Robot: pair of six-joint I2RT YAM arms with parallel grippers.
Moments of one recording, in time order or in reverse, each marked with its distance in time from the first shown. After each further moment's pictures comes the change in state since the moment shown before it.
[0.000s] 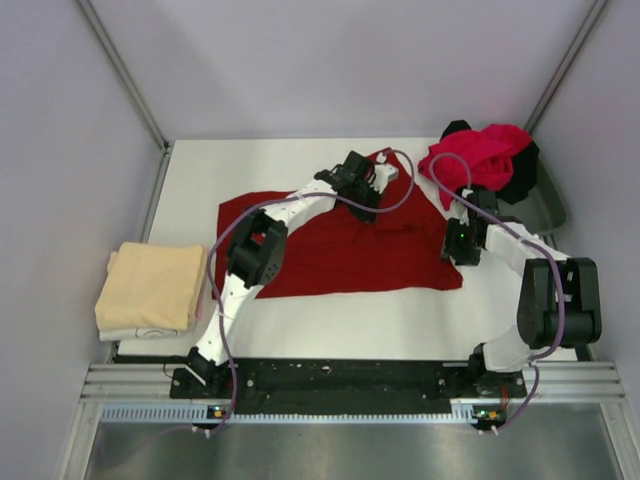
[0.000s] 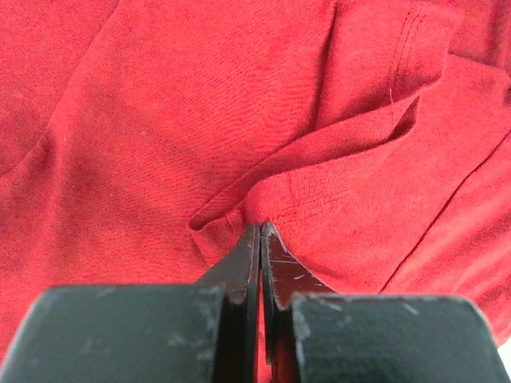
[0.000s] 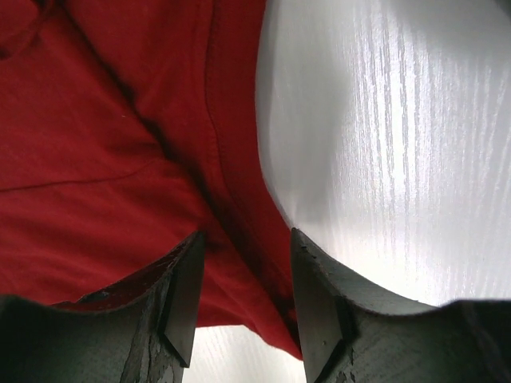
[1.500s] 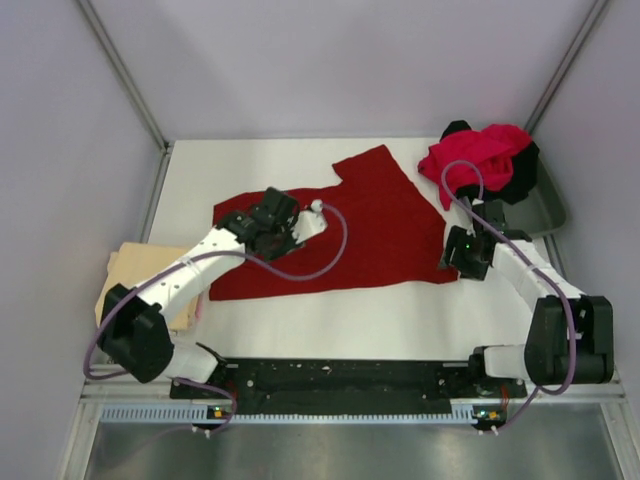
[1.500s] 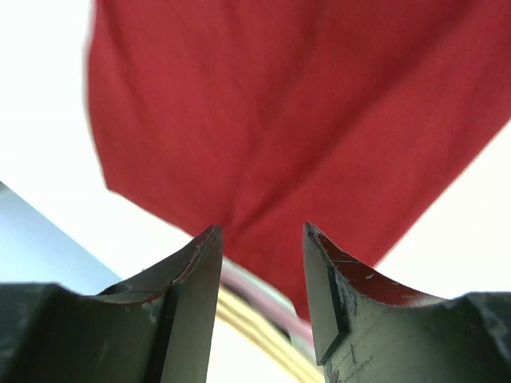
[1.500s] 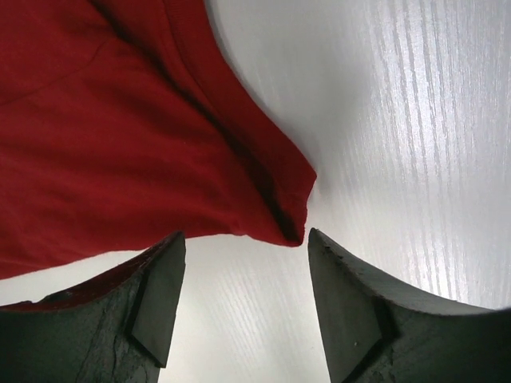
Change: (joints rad) left arm 0.047 -0.974 -0.841 -0.171 -0.502 0.541; right arm 0.013 -0.199 -0.098 -0.092 0.002 0.113
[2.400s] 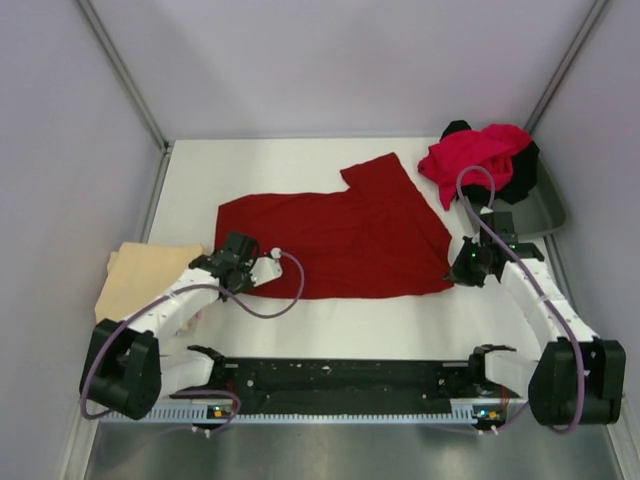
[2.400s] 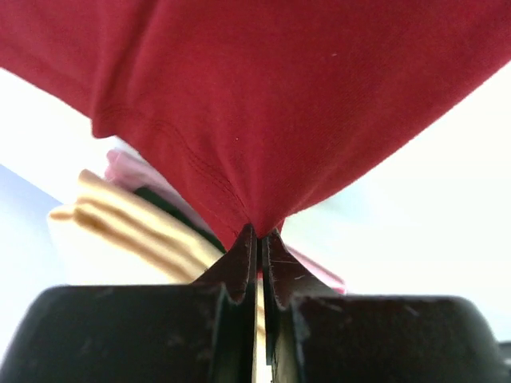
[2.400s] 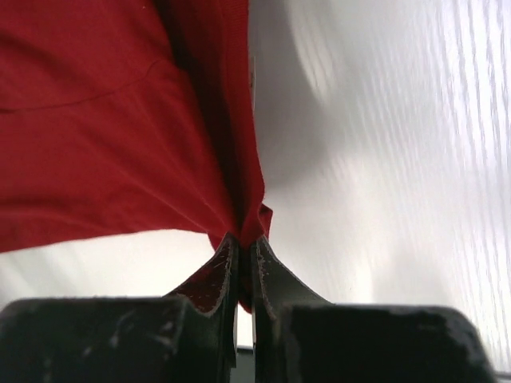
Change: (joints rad) left arm 0.245 -0.215 -0.601 0.114 -0.121 0.260; right arm -0.013 -0.140 -0.049 -0.071 -0.081 0.111
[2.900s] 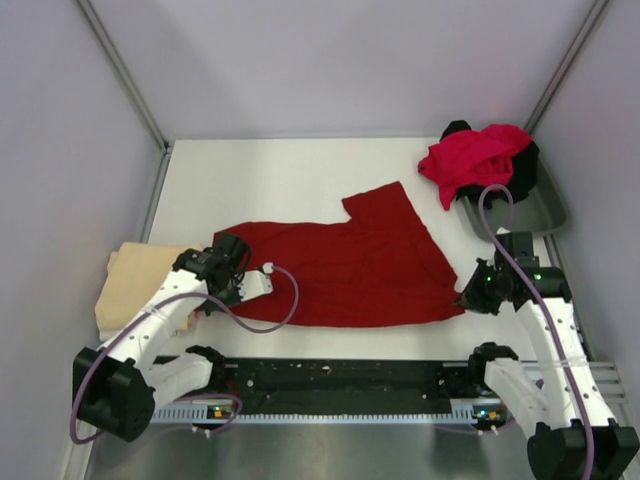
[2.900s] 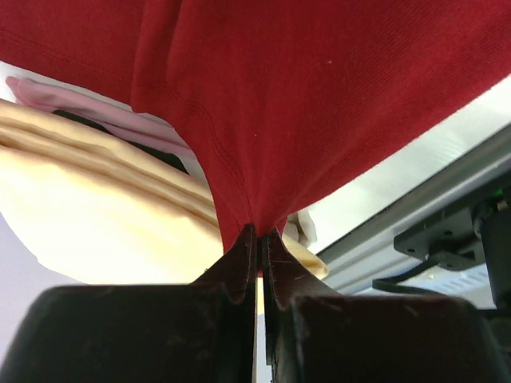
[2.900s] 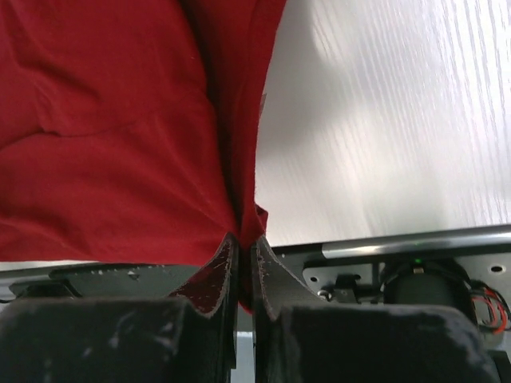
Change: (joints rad) left arm 0.003 -0.146 0.155 -0.518 0.053 0.013; right arm 0.000 -0.361 0.061 -0.456 -0.022 0.045
